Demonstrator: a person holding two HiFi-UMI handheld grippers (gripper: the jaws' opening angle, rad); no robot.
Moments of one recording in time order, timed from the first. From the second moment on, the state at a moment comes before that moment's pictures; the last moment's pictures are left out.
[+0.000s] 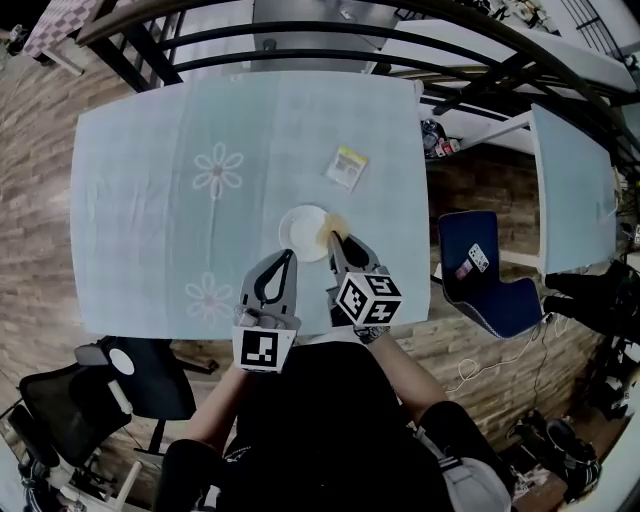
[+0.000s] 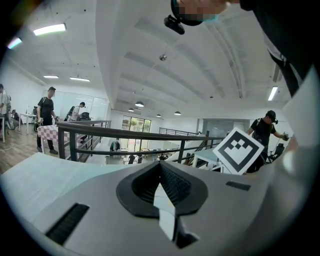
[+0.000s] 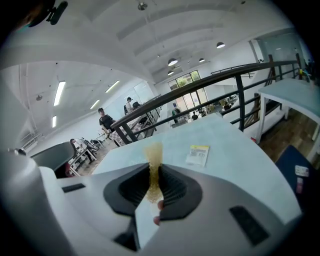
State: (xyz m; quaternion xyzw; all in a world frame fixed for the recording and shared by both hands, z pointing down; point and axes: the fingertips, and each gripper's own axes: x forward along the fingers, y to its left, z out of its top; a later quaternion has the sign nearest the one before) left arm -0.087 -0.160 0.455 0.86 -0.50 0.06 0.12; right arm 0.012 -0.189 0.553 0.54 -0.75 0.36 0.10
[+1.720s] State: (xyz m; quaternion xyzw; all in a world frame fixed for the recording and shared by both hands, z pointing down) left arm -0.084 -0.172 0.487 0.85 -0.50 0.08 0.13; right arm -0.036 -0.225 0.708 0.47 -0.71 0.46 0.24
